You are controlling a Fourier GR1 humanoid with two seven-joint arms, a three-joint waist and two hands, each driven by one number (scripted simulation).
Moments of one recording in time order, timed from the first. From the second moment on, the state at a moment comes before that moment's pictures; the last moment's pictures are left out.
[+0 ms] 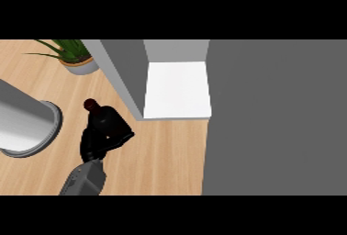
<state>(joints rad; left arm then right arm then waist) -0.31 0.00 0.24 -0.76 0.33 0.05 -0.46 0.13 -0.17 0.33 -2.52 -0.10 0.02 0.47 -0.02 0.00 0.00</state>
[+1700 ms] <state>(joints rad) 0.00 0.03 0.07 -1.06 0.34 -0.20 -0.70 0.16 -0.17 0.30 -2.52 -0.10 0.03 0.45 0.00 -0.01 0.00</state>
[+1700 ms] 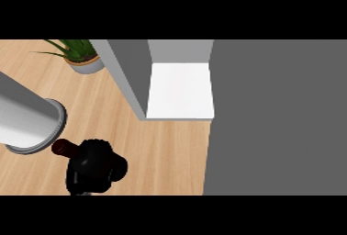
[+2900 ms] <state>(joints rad) -0.18 0.00 -0.38 -1.62 0.34 0.47 -0.16 0.16 -0.17 0.26 -2.51 -0.11 0.08 0.45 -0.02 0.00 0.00</state>
